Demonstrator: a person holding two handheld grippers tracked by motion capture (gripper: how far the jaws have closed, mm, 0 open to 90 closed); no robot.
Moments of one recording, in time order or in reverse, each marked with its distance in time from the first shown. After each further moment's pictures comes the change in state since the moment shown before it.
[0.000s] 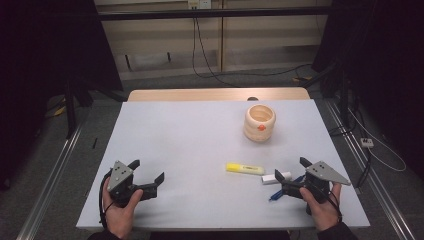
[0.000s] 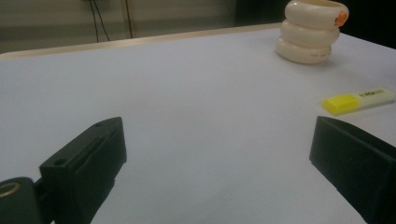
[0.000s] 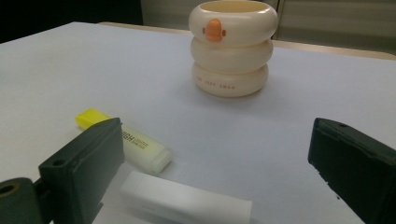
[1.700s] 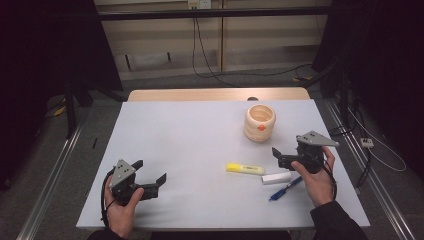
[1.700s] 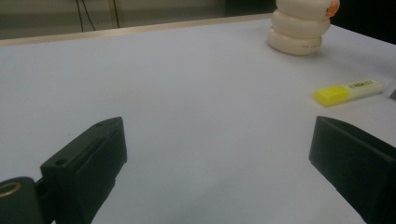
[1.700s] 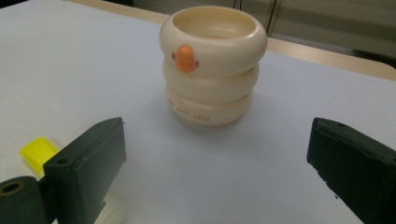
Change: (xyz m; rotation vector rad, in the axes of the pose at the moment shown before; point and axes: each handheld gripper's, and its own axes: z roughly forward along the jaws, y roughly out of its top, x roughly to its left) left arm 0.001 0.000 0.005 0.033 -0.048 -0.002; right arm -0.024 0.055 0.048 0.130 -0.015 -0.065
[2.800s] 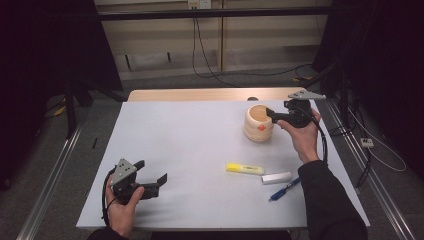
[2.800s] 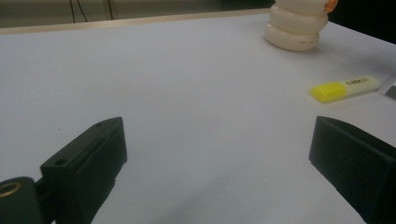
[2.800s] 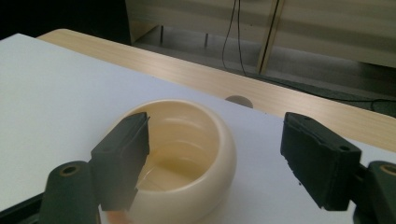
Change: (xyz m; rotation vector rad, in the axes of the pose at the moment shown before) left arm 0.003 -0.001 0.005 0.025 -0.027 -0.014; right arm -0.040 0.081 0.077 0.000 0.017 0.023
